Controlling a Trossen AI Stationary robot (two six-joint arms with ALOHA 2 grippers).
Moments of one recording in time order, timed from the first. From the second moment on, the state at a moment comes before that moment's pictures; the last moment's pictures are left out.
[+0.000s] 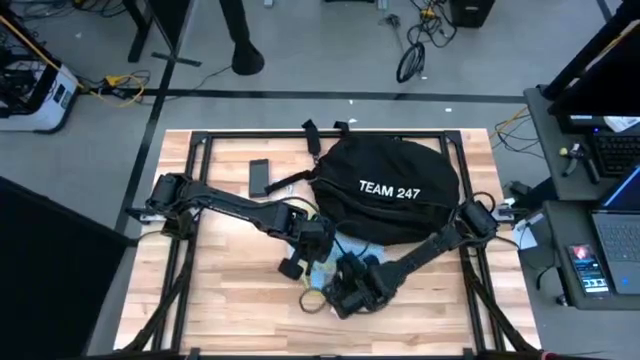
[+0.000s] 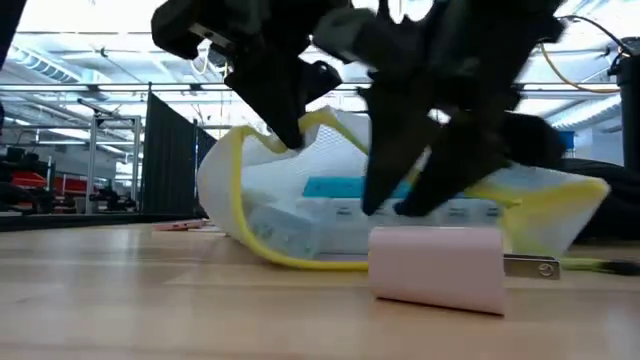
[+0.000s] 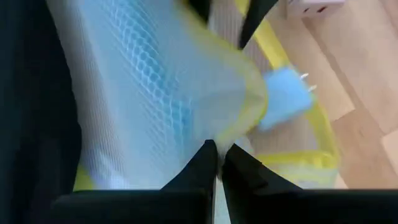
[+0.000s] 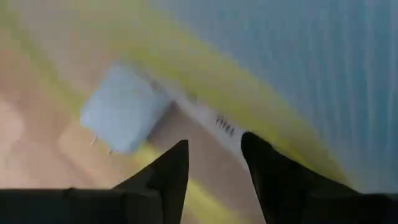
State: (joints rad) left arm -0.16 1.87 1.46 -0.78 0.10 0.36; right arm 0.55 2.06 1.43 -0.67 0.40 1.52
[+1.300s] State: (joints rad) left arm -0.15 1.87 1.46 -0.87 0.11 0.50; right arm 0.43 2.12 1.43 -0.34 0.35 1.12
